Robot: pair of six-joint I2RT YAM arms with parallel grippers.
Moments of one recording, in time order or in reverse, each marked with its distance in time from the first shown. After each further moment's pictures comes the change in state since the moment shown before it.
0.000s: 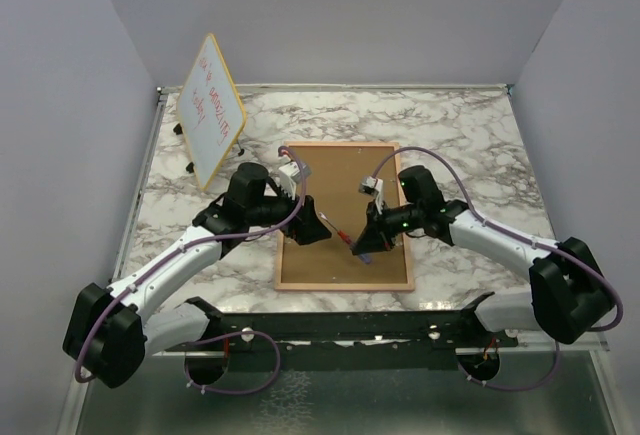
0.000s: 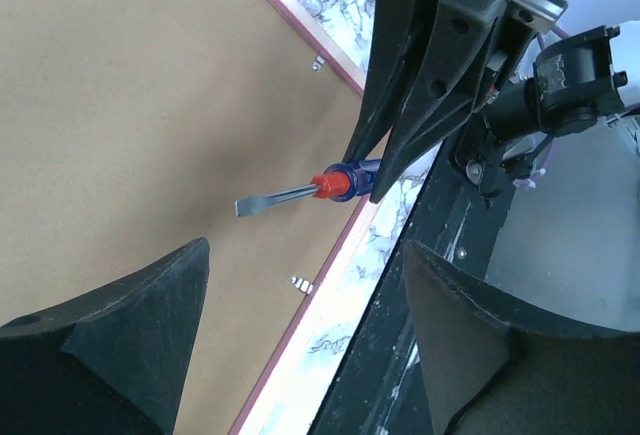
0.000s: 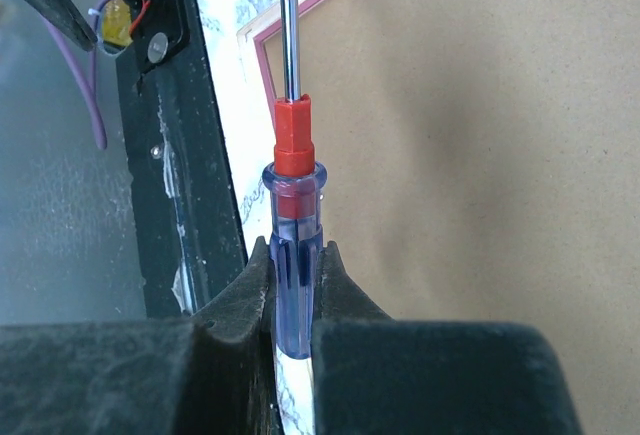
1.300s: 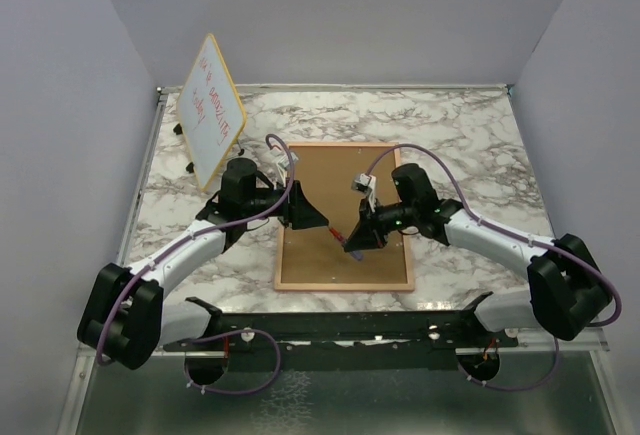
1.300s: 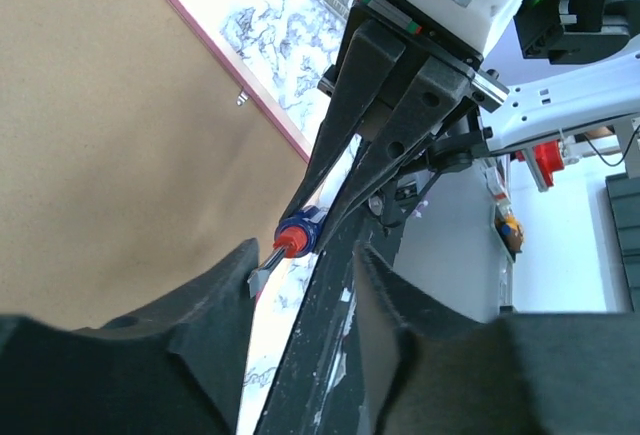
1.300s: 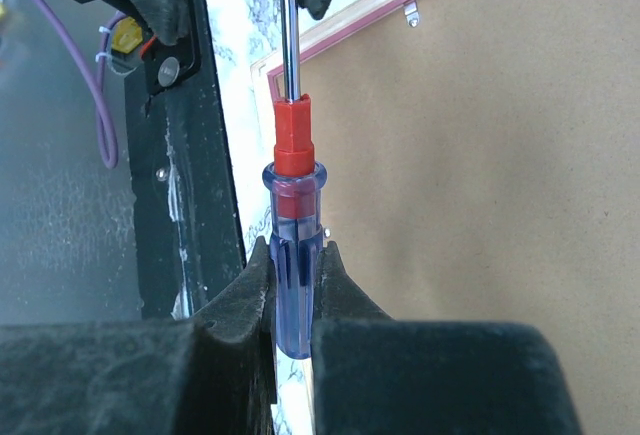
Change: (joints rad) left arm 0.121 0.114 -0.074 0.354 0.265 -0.315; right arm 0.056 0.029 0.027 0.082 0.016 0.037
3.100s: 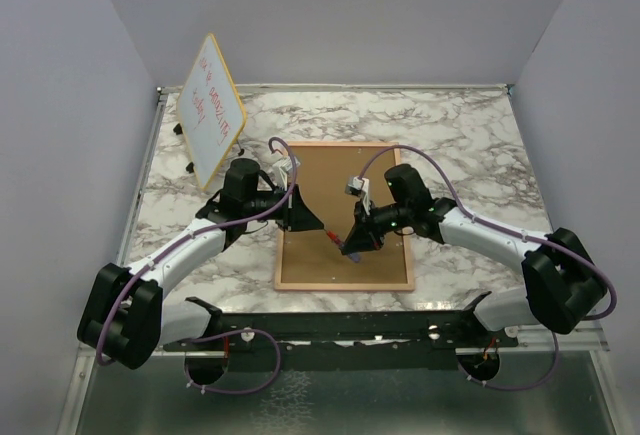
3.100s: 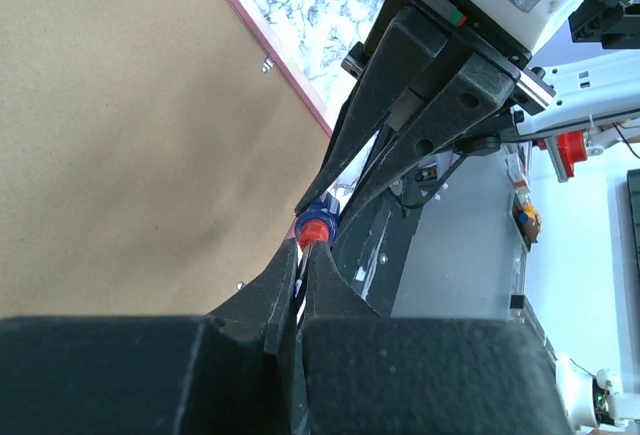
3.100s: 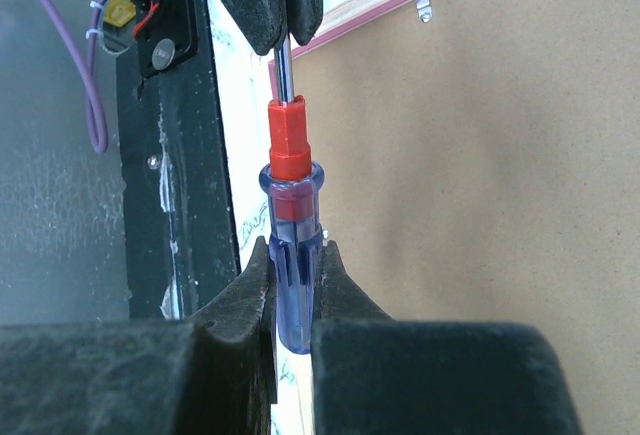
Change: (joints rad) left arm 0.002 0.001 0.020 -0.152 -0.024 0.087; right arm 0.029 0.042 0.026 -0.023 0.009 -0.045
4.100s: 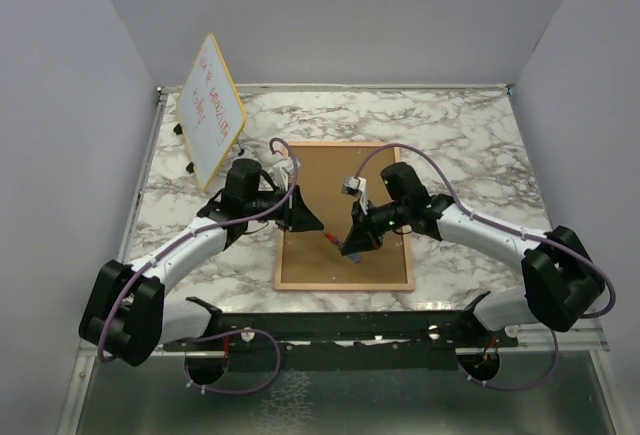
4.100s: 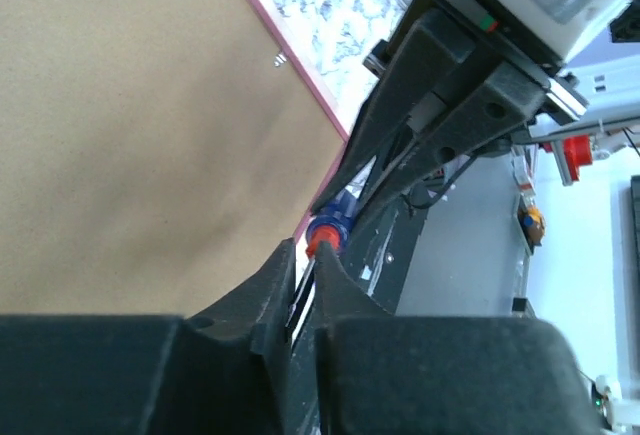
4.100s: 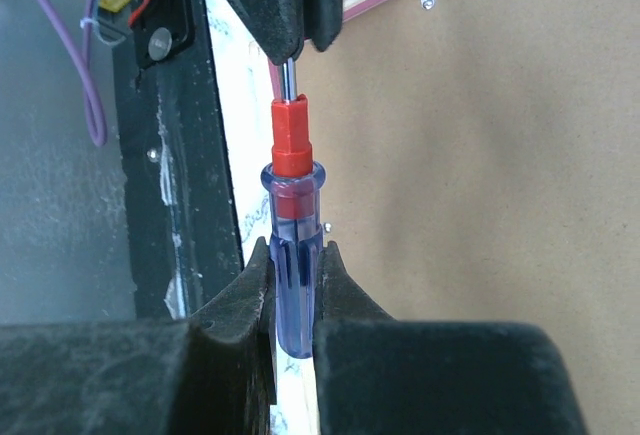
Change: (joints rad) left arm 0.000 0.017 0.002 -0.022 -0.022 0.012; right arm 0.021 0.011 0.047 -0.077 0.020 -0.019
